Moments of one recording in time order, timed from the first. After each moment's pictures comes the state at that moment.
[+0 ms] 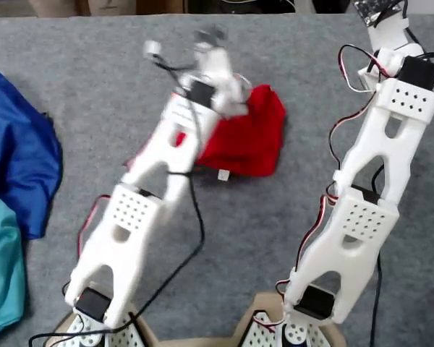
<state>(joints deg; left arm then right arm) 20.5 59.1 -69.0 68.8 21.2 19.5 42.6 -64.1 79.3 34.7</state>
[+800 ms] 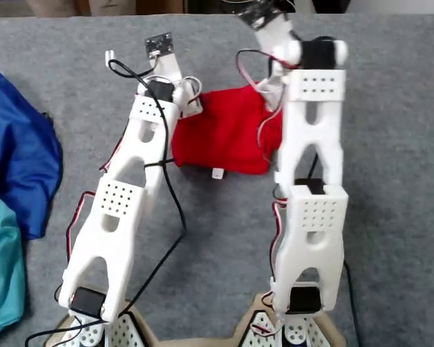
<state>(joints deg) 11.0 70.9 -74.8 70.8 18.2 -5.6 42.5 -65.7 101.3 26.3</state>
